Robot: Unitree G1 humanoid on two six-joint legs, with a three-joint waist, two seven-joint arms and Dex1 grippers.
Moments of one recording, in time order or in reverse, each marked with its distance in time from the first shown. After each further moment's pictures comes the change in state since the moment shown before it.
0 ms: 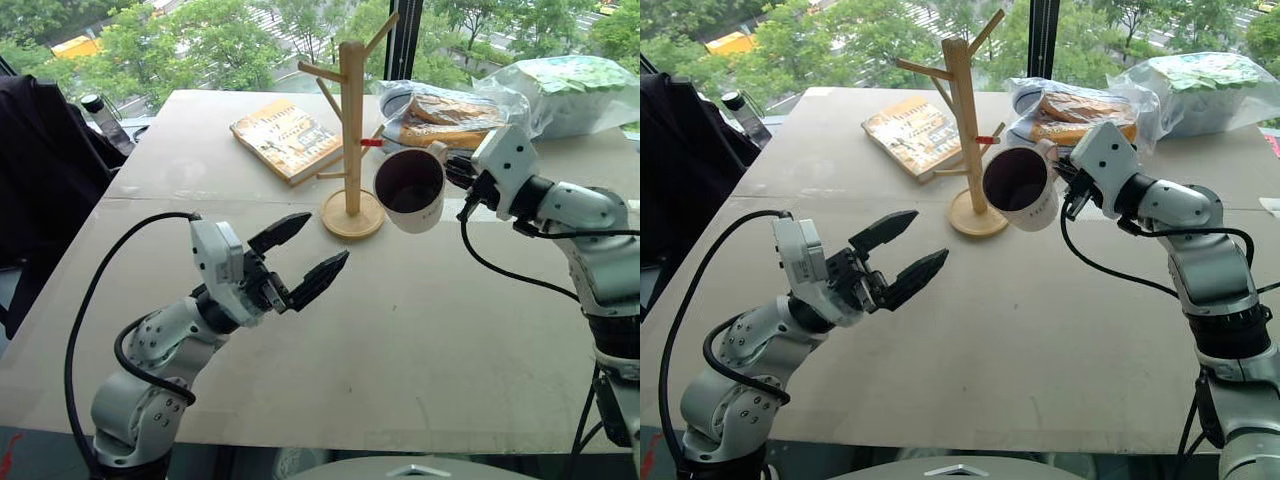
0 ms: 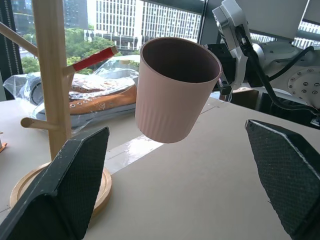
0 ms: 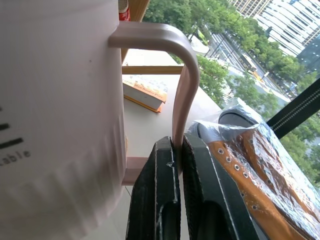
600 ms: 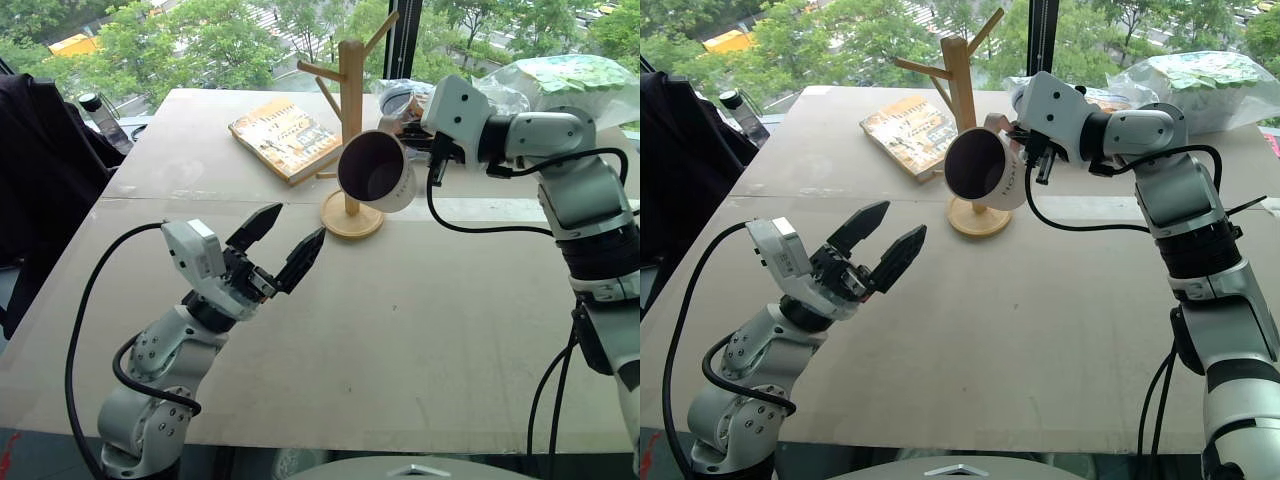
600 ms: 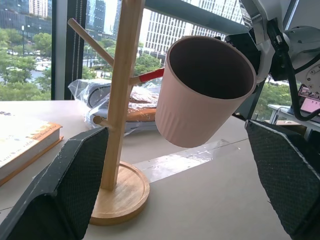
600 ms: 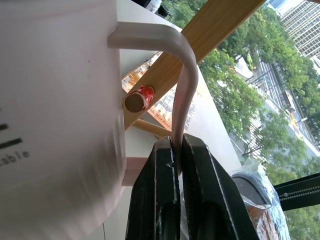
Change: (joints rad) left arm 0.051 -0.065 0.017 -0.005 0.026 -0.056 0.139; right arm -0.360 0.060 0.155 0.312 -0.126 -0.157 0.213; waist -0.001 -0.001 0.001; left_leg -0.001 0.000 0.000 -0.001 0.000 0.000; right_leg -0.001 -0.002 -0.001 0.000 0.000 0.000
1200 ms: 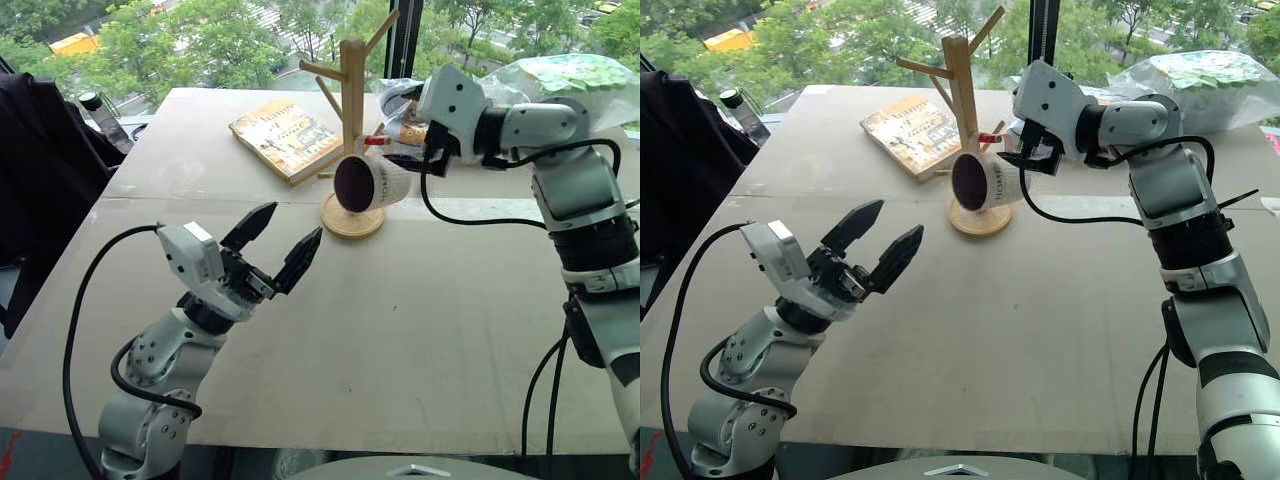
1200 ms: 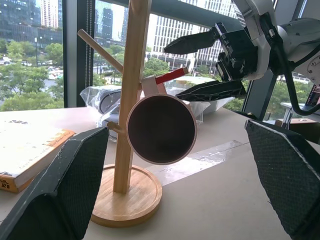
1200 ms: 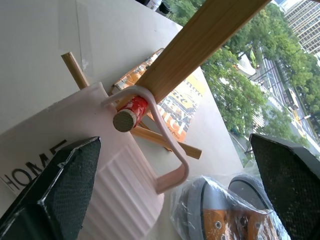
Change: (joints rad) left arm 0.020 -0.001 -0.006 0.000 0.045 -0.043 -0.004; right arm -0.028 0.025 -0.031 0.041 -0.026 0.037 -0.007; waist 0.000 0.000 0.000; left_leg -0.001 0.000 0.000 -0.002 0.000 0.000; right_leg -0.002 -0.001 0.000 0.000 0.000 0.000
